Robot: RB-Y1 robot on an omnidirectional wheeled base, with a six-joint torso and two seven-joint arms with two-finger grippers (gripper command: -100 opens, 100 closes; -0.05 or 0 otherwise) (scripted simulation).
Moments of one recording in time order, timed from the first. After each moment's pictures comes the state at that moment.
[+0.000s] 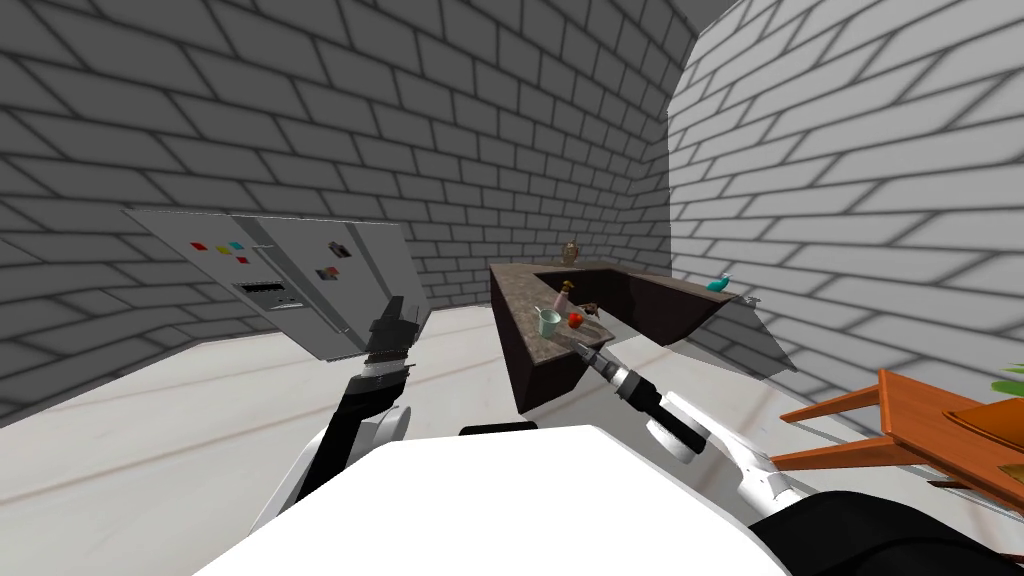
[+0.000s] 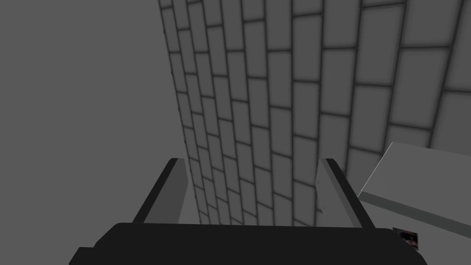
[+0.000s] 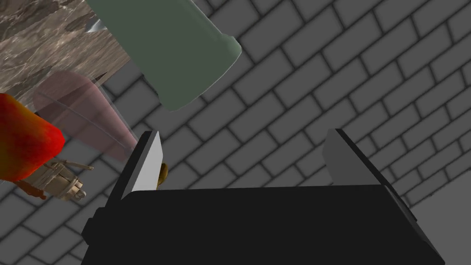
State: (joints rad) left arm 0.51 0.03 0.00 -2.32 -0.07 -0.38 0.00; right arm 0.55 -0.94 0.01 -1.87 0.22 -0.44 -0.11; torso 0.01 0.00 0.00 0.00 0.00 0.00
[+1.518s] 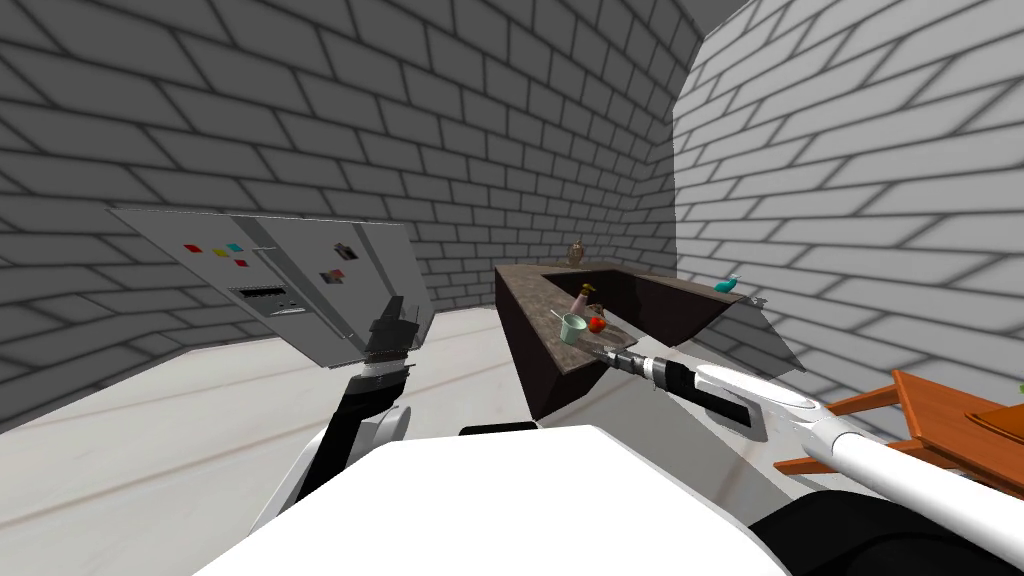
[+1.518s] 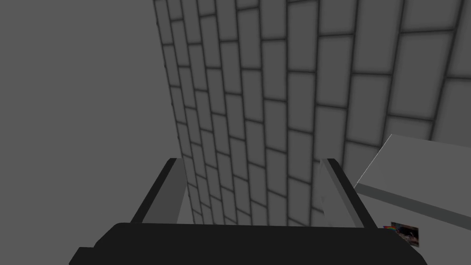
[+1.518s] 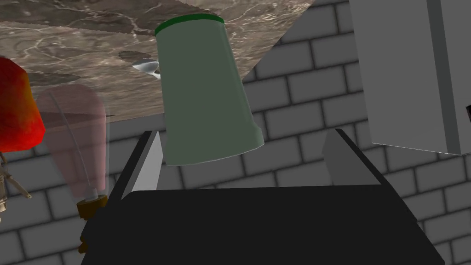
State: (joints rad) left arm 0.51 0.03 0.00 -2.32 -0.07 -0.38 0.00; right arm 0.60 -1.41 0.01 -1.68 0.33 -0.45 -0.10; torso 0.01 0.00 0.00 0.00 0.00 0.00
